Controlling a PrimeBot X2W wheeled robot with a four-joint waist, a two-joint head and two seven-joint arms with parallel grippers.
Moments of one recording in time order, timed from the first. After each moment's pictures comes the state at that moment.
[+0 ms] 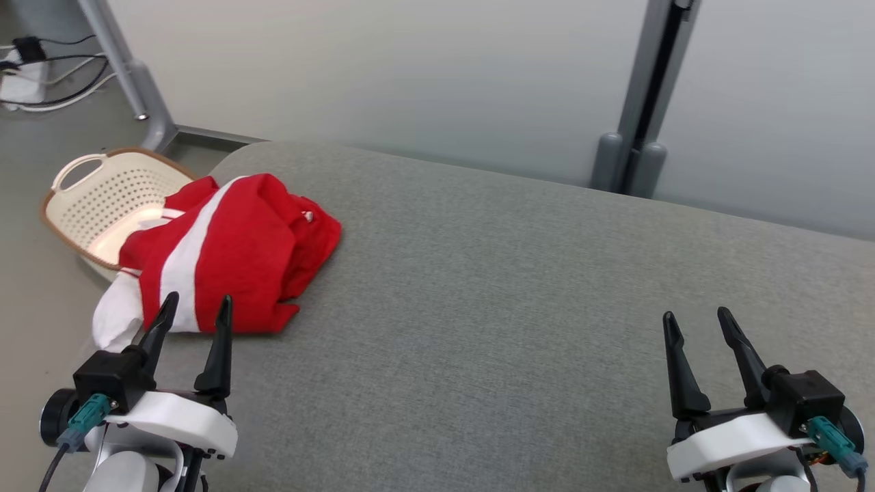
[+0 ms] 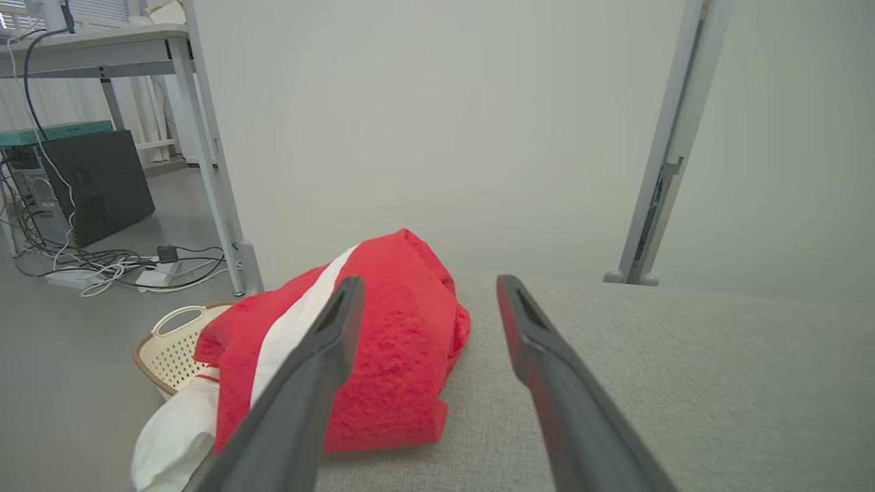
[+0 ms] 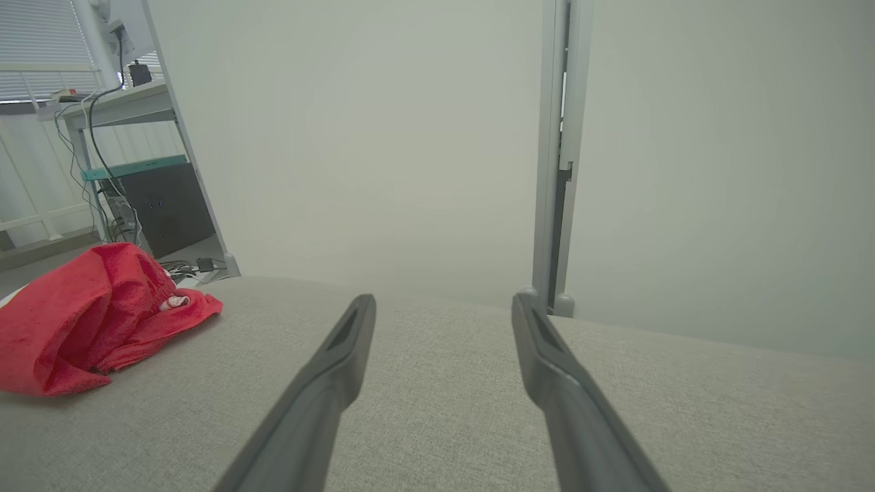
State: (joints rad) left arm -0.18 0.20 -0.07 0.39 -0.28 -0.13 -0.26; right arm -0.05 -0.05 0.05 0.19 0.13 0.13 -0.17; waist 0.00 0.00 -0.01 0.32
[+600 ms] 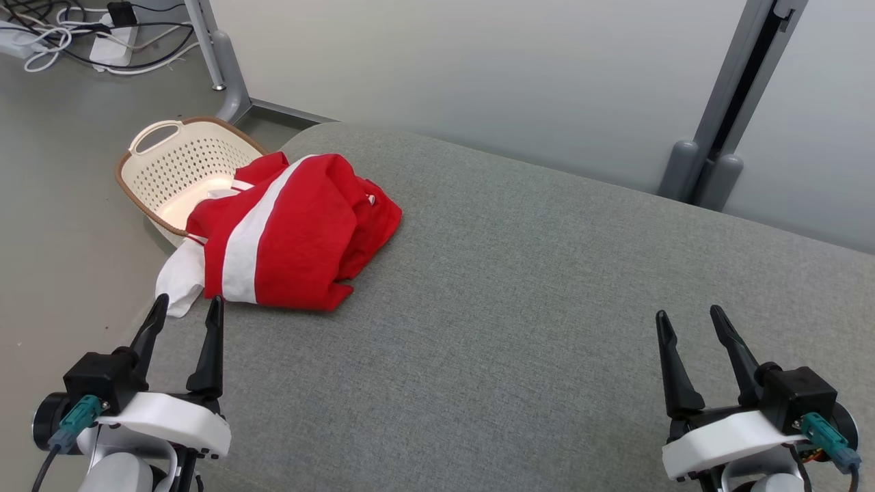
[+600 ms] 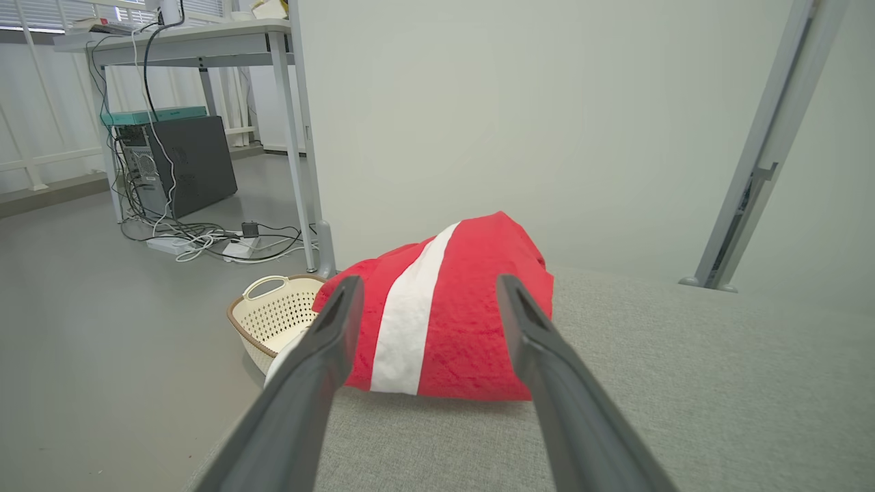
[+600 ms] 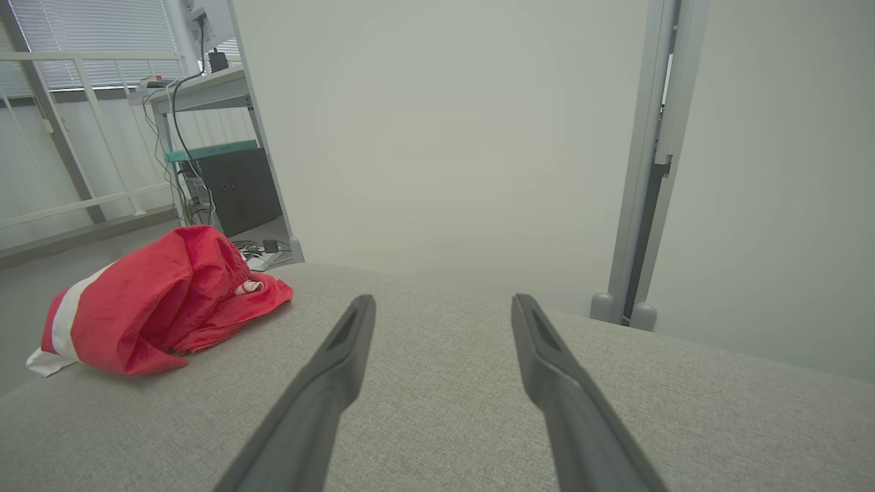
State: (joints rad) left arm -0.18 0.19 -0.03 0.40 -0.28 -0.13 -0.26; right arm -0.06 -0.05 0.07 0.19 0.13 0.13 -0.16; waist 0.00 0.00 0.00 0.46
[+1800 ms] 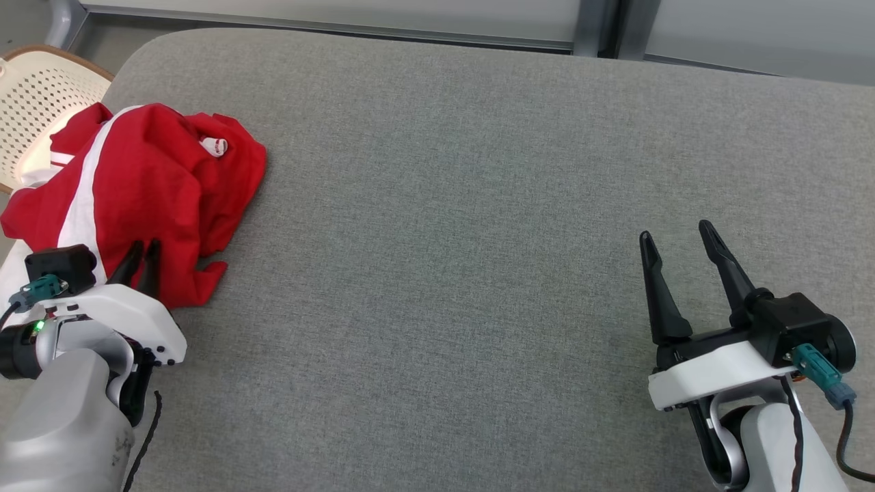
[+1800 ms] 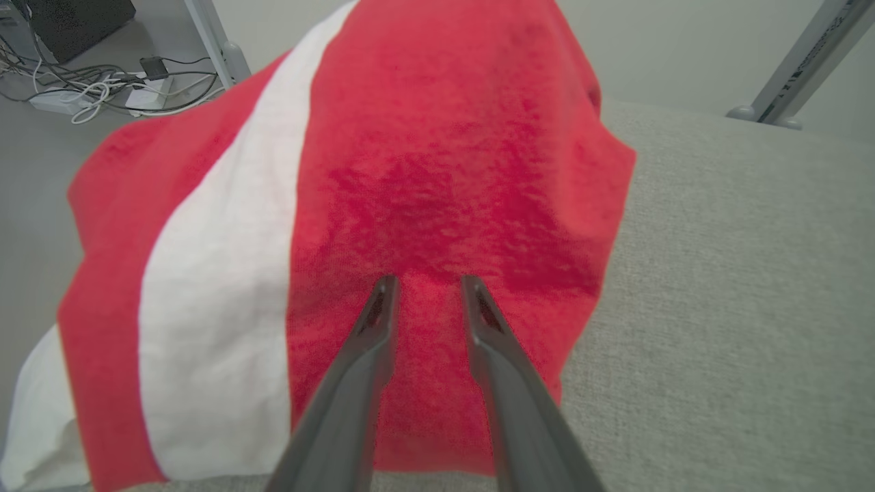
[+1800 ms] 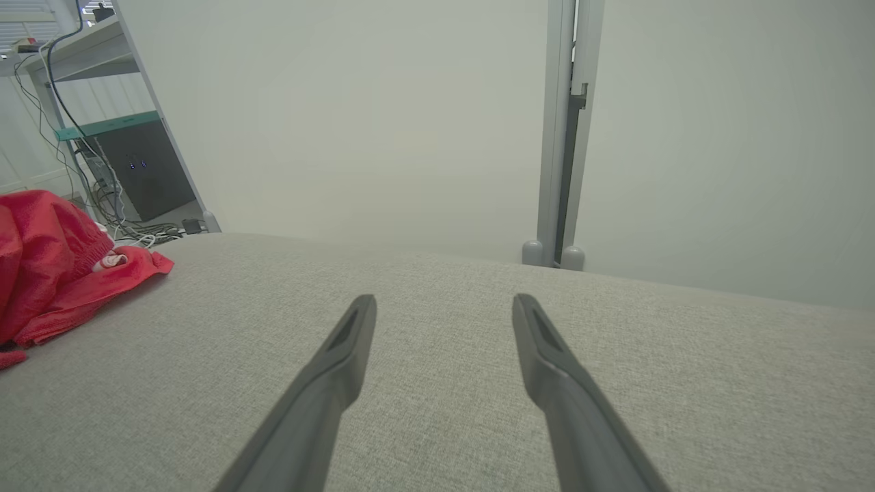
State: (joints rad) left arm -0.67 0.30 -0.33 1.07 -0.59 -0.13 -0.24; right arm -0.21 -0.05 0.11 0.13 0.07 0.13 -0.11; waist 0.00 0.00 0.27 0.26
